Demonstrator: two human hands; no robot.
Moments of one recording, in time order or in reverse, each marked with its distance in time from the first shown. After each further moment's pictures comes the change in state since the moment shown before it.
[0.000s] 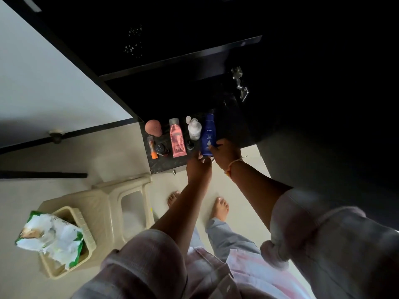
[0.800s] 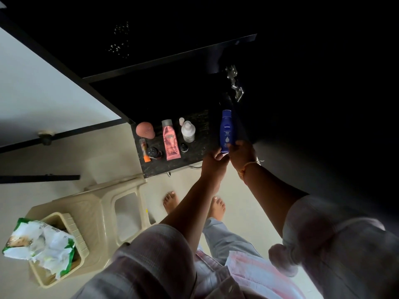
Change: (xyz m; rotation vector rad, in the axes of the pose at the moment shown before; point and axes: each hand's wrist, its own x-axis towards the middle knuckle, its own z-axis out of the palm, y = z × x) left_hand -0.001 0.019 0.045 -0.276 -0.299 -0.034; right_hand 0.016 0.040 -0.031 0.138 0.185 0.198
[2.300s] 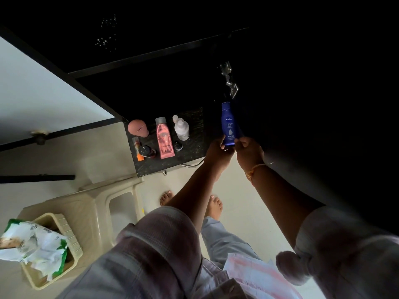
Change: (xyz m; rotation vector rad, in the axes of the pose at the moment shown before) left_hand 0.020 0.015 0.022 0.197 -0.079 0.043; right_hand 0.000 0.014 -0.028 -0.004 0.066 -0.109
